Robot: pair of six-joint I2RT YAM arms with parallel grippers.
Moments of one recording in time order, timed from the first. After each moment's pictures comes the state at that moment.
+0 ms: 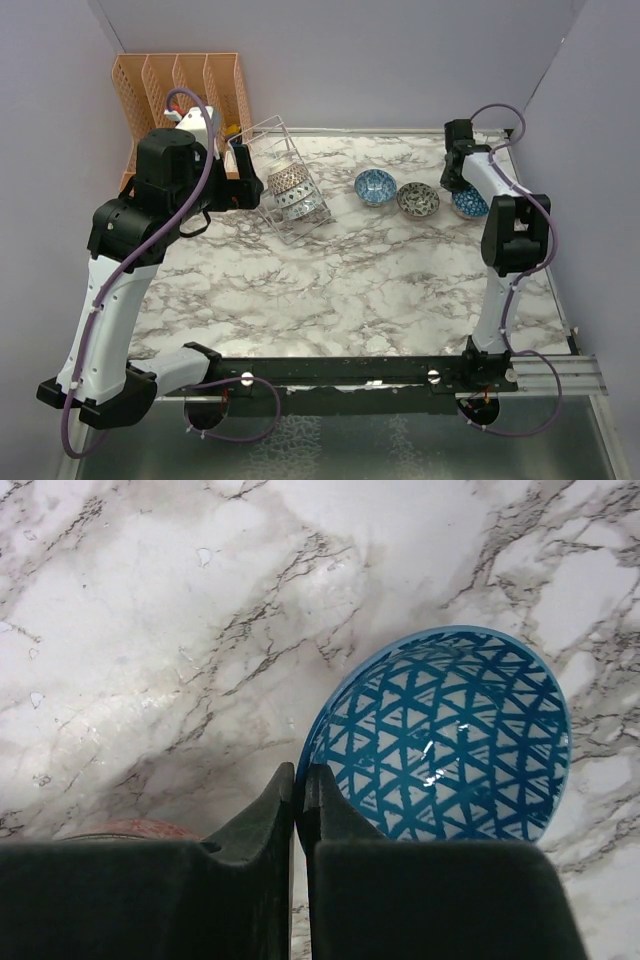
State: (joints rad) left arm -0.40 1.15 1.77 -1.11 -0.05 -0.32; right arm 0.05 2.12 1.72 -0.64 0.39 0.41
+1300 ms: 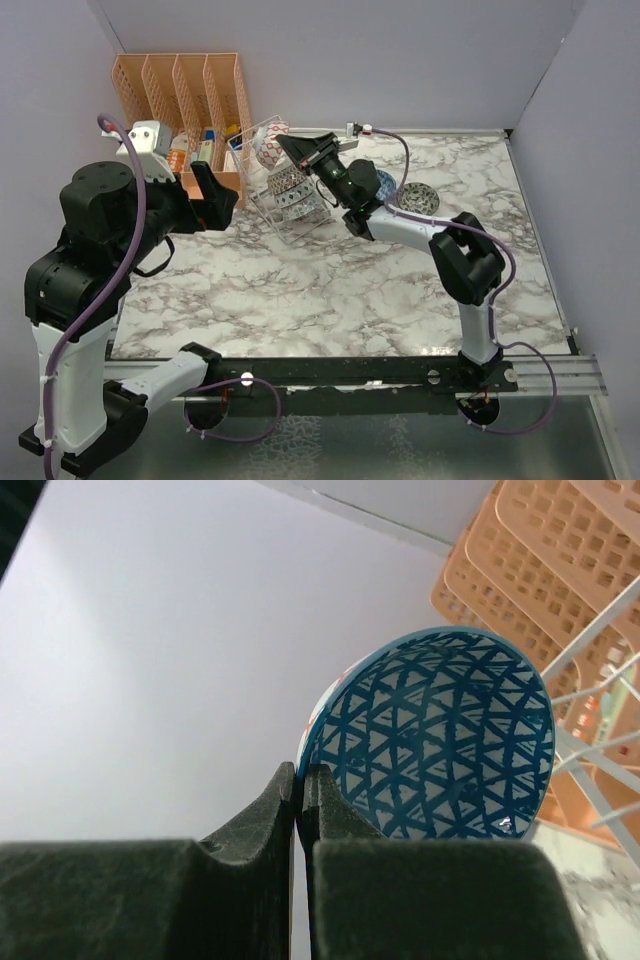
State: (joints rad) left arm -0.40 1.02 1.88 -1.19 -0.05 -0.33; right arm 0.72 1.99 1.39 0.98 0.00 1.25
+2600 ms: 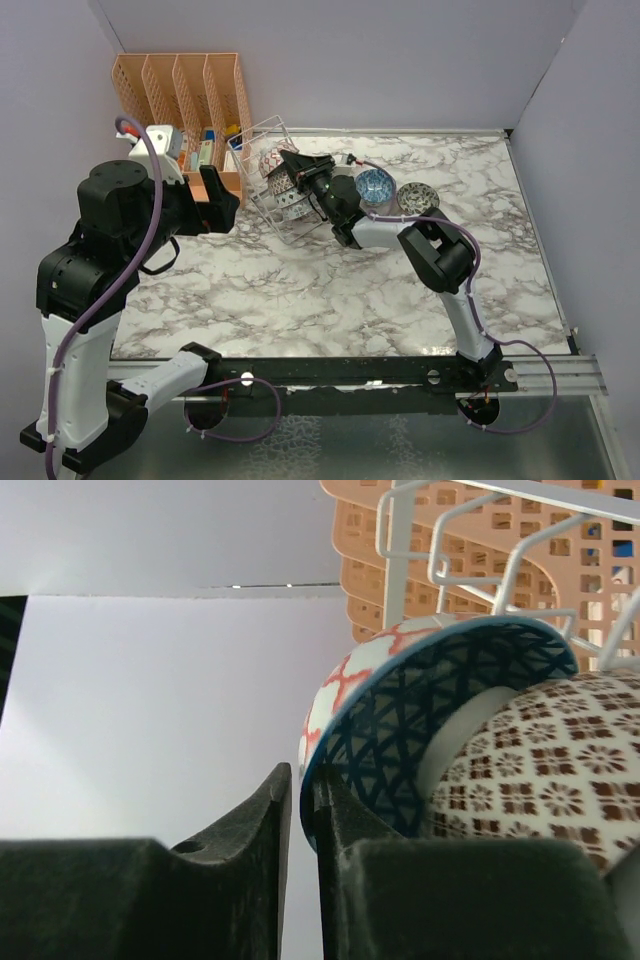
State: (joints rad) left arm -0.40 1.01 1.83 -1.21 -0.08 -0.29; right arm 0.75 2.23 1.43 1.05 0.21 1.58
